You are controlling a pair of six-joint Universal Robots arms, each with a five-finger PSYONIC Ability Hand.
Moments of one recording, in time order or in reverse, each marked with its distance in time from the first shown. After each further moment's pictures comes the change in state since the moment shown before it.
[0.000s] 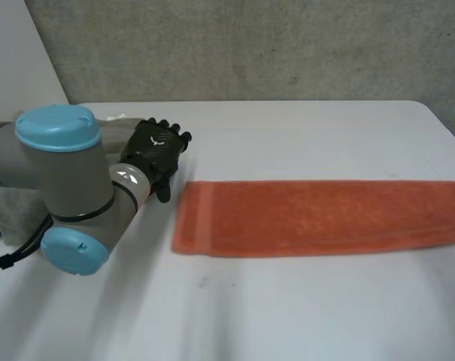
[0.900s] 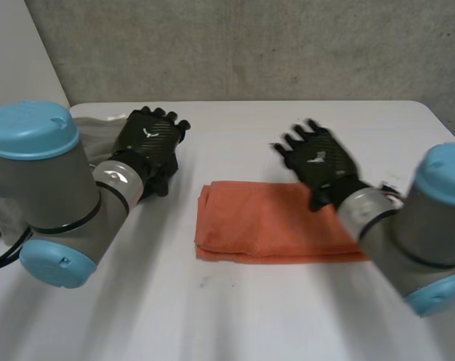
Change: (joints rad) left arm -0.015 0.117 -0.099 0.052 0.001 -0.038; right arm 0.855 -0.198 0.067 -0.081 0.061 0.246; left_hand 0.000 0.000 0.000 0.000 0.000; right_hand -0.880 -0.967 -0.980 -0.787 -0.933
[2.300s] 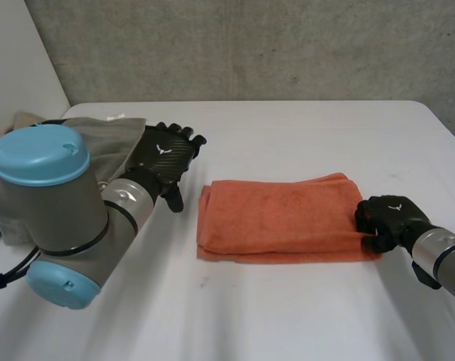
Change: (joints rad) left arm -0.026 0.014 -0.091 0.056 0.042 -0.061; right arm -0.380 0.071 0.194 0.088 -0.167 0.257; left_hand 0.000 0.000 0.000 0.000 0.000; right_hand 0.870 0.965 0.971 0.980 0.918
